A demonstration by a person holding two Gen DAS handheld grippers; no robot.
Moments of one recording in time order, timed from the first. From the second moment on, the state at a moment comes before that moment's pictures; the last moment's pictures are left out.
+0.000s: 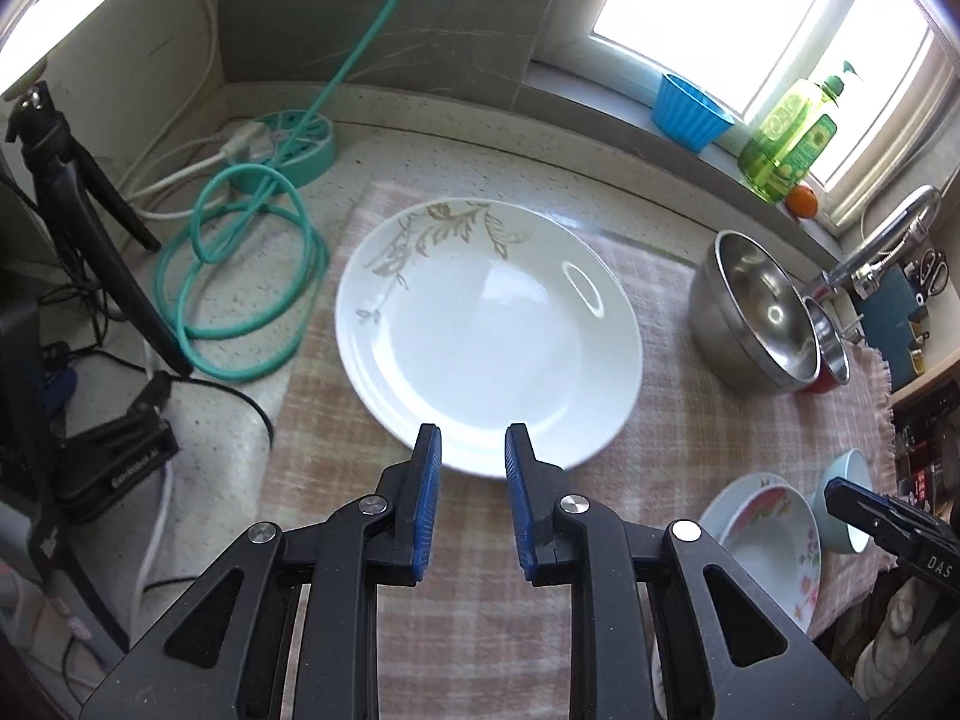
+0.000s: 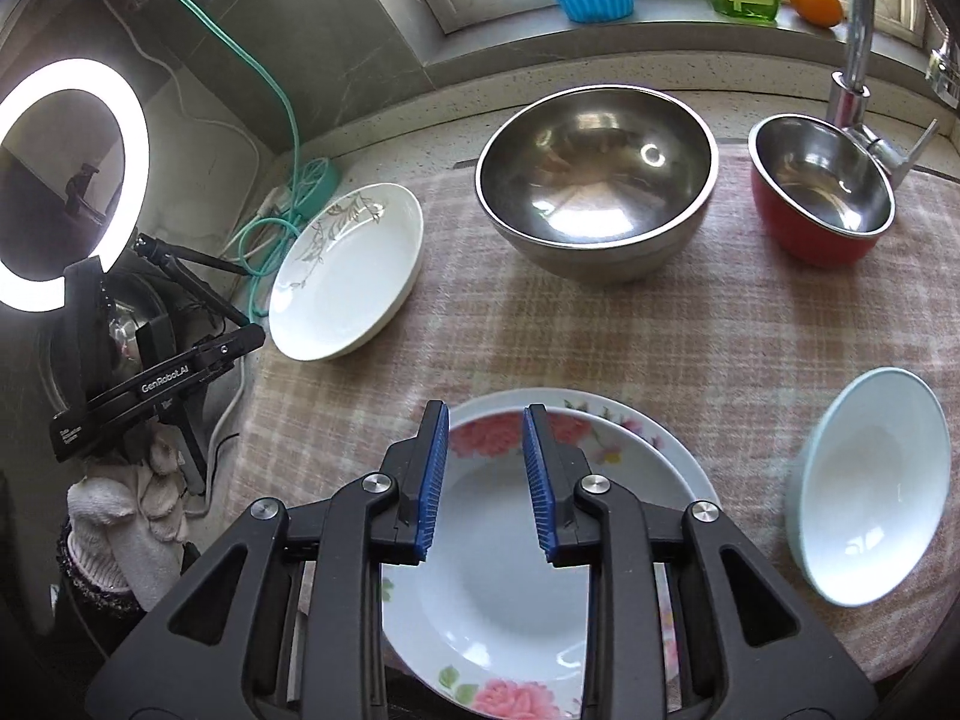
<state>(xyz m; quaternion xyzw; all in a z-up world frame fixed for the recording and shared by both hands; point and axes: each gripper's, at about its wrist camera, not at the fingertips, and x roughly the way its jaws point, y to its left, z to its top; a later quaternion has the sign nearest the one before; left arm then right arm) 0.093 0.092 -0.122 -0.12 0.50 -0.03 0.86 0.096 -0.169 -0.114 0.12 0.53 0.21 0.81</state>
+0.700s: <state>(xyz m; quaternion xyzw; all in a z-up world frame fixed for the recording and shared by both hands) 0.172 0.146 -0.155 -0.14 0.52 -0.02 0.84 0.181 -0.081 -0.153 0.12 0.57 0.20 0.79</state>
